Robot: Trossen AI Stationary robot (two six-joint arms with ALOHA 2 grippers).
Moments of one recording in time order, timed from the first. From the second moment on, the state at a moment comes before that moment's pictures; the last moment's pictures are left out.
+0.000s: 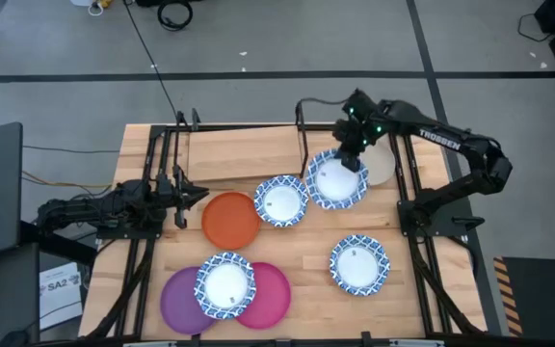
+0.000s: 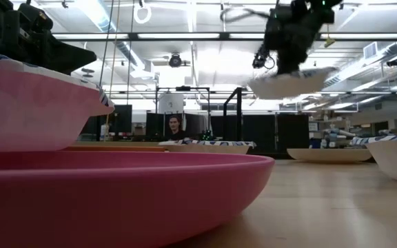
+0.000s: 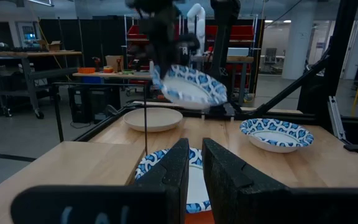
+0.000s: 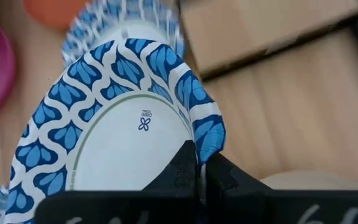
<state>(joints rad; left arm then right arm) 0.08 0.01 0.01 0.09 -0.12 -0.02 -0.65 1.35 1.23 -0.95 -0.38 -0.27</state>
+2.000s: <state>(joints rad) 0.08 0.01 0.01 0.09 -0.12 -0.02 -0.65 2.15 1.86 -0.43 -0.36 -0.20</state>
